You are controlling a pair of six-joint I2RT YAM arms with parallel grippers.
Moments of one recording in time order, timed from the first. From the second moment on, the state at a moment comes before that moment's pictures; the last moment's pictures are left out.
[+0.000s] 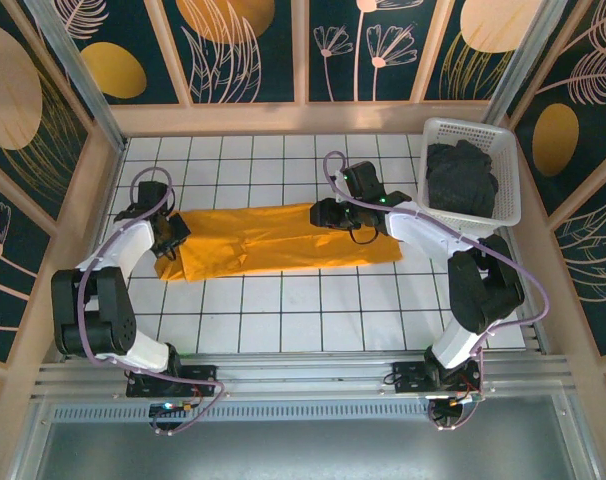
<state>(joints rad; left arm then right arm) 0.05 1.51 0.97 -0.59 -0.01 -0.57 0.53 1.66 1.18 -0.36 -0.39 0.49</state>
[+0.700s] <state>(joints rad) 0.05 1.84 1.21 -0.62 -0.10 -0.53 0.50 1.63 1.13 -0.36 -0.37 0.50</state>
